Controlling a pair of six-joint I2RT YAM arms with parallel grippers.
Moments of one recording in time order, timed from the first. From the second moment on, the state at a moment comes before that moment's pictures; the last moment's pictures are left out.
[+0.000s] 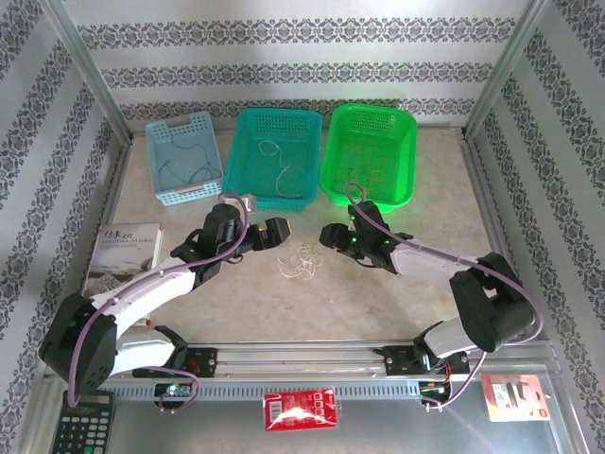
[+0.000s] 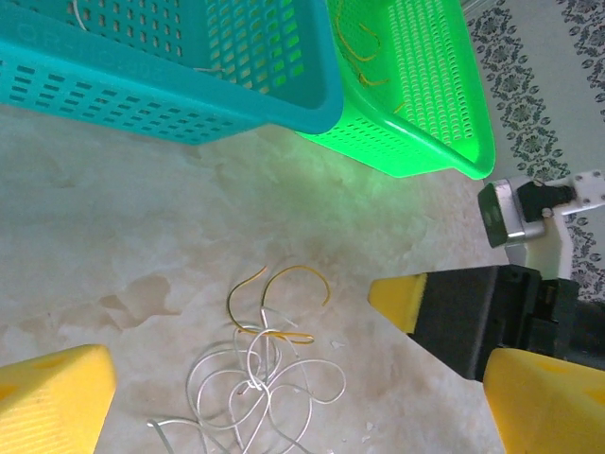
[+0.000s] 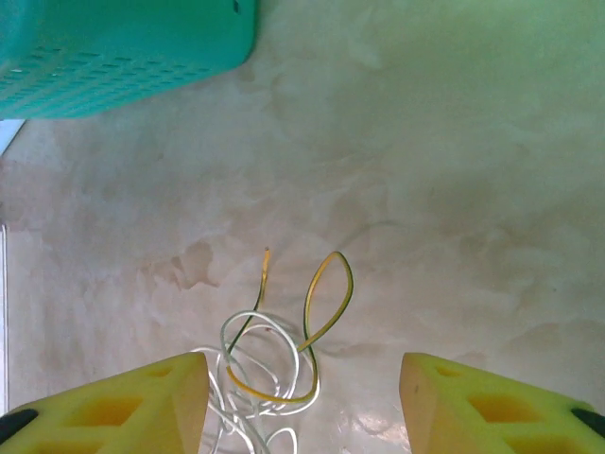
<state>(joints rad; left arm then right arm) -0.53 1.21 0.65 0.04 0.21 -0.74 0.52 1.47 0.68 -0.01 -0.22 0.85</state>
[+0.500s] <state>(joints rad) -0.53 1.21 0.66 0.04 0.22 -0.74 0.52 1.67 0.72 0.10 -0.23 0.94</state>
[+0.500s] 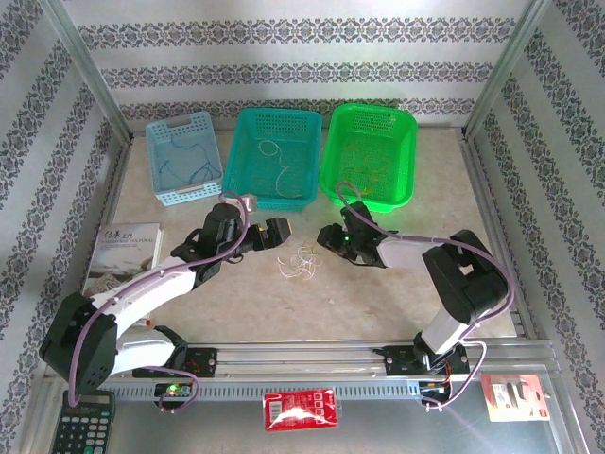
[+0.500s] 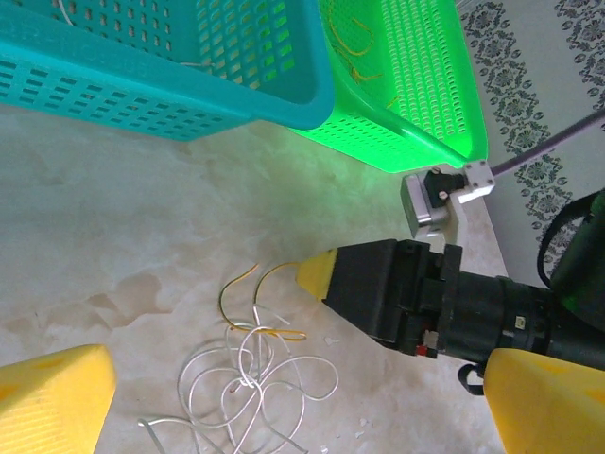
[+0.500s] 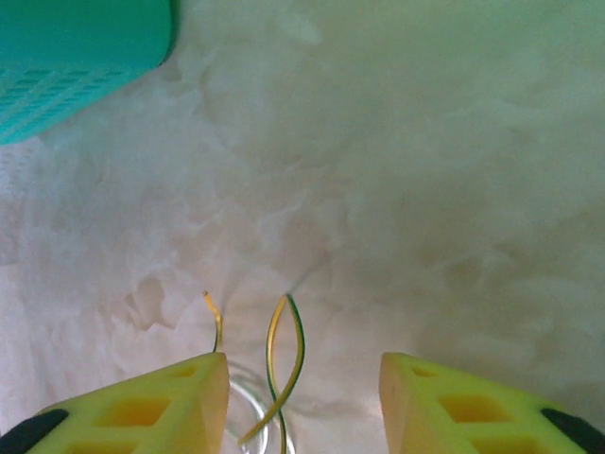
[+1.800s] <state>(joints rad) -0.54 1.38 0.67 0.29 0.48 -0.64 0.59 1.22 0.83 0.01 -0.33 0.65</state>
